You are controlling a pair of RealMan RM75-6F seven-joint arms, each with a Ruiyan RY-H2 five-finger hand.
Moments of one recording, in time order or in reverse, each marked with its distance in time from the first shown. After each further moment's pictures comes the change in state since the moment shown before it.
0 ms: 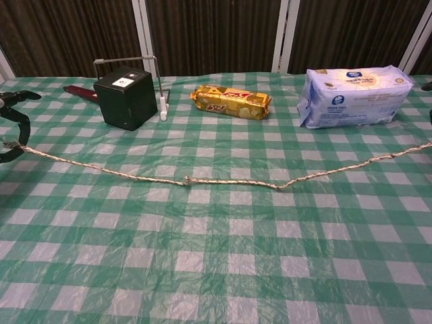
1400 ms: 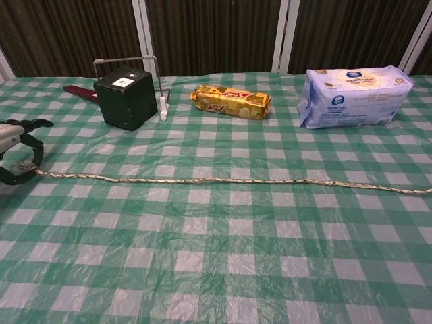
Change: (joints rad) left arm -0.027 -0.110 0.019 0.156 -0.033 -0.113 -0.010; right arm -0.038 -0.043 -0.043 0.205 -0.006 -0.111 0.151
